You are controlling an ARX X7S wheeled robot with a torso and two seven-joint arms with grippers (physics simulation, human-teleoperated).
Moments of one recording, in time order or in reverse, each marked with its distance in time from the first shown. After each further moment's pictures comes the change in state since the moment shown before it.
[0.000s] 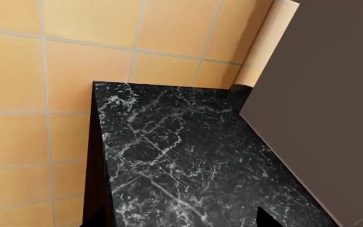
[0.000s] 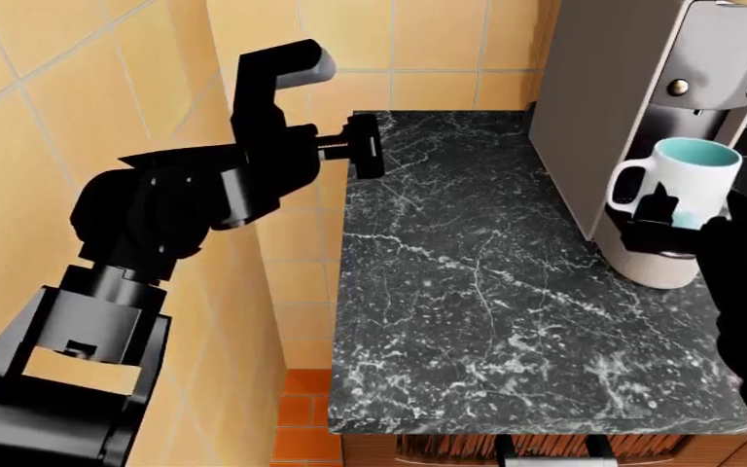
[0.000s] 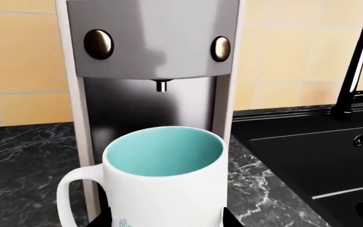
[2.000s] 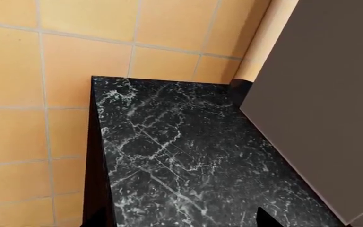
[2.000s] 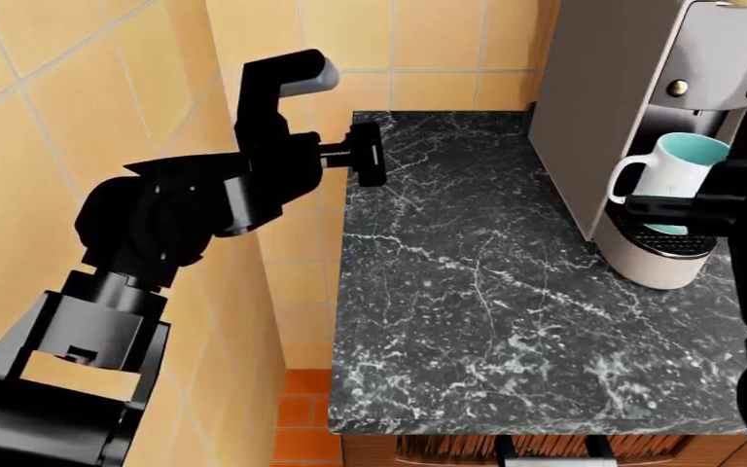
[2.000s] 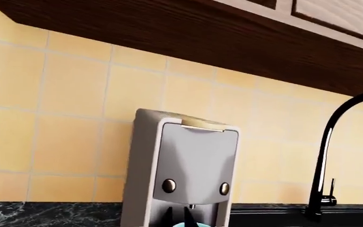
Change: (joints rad) left arm 0.015 -0.010 0.036 0.009 -0.034 0.017 -0.014; right arm -0.019 -0.015 0.058 -0.727 0.071 0.355 0.242
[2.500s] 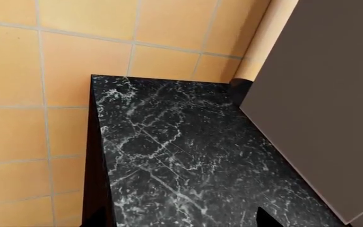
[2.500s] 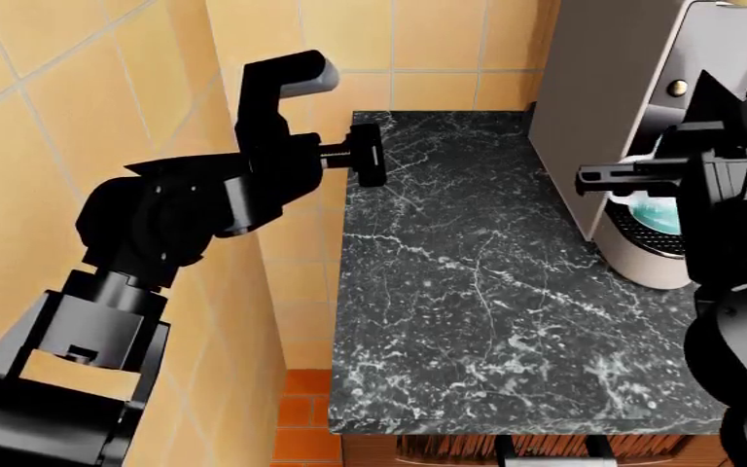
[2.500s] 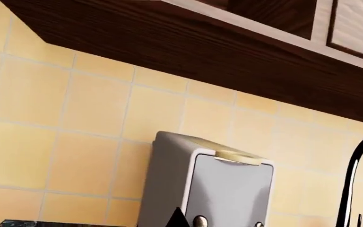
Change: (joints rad) left arm -0.002 -0.001 0.008 -0.009 -0.007 0.006 0.003; right arm 0.098 -0.010 -0.214 0.136 -0.116 -0.161 -0.012
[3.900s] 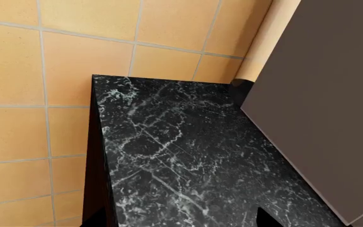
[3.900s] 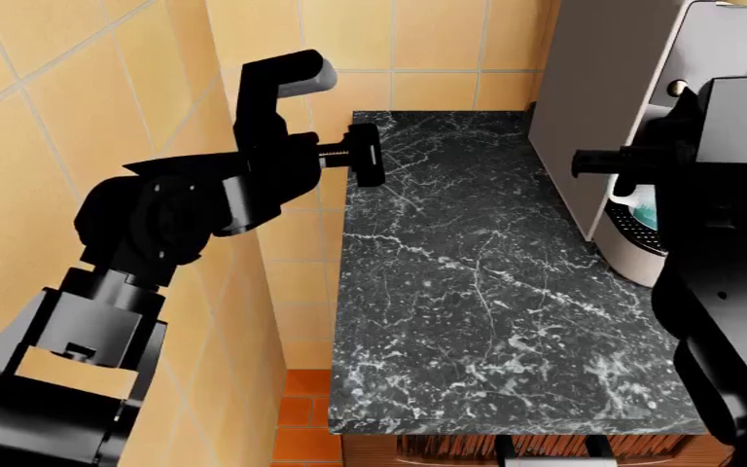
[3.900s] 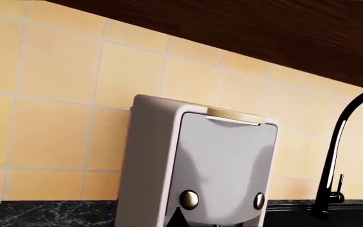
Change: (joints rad) left arm -0.008 -0.007 0.019 -0.017 -0.018 0.014 0.003; right arm 0.085 -0.048 -0.083 0.343 -0.086 -0.127 0.005
